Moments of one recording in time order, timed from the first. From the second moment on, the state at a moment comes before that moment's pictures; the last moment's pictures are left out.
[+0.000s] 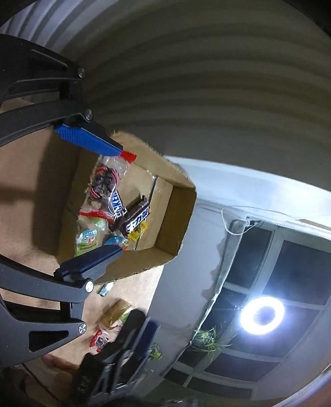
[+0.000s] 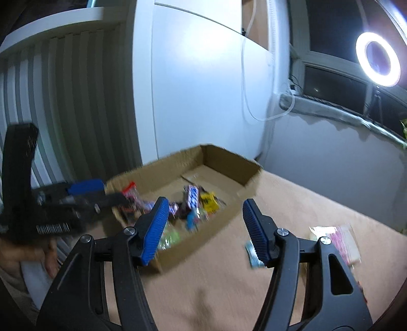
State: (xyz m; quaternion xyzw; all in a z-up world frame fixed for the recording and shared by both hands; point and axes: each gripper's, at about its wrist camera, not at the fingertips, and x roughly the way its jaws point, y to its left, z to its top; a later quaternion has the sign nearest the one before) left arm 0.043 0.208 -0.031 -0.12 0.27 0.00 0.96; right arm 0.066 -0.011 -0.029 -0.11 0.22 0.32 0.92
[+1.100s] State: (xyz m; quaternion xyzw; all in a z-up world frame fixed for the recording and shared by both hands) left arm 0.013 0.095 0.017 0.05 0.23 -0.01 0.97; right arm 0.024 -0.136 -0.061 -0.04 0.23 0.23 0.94
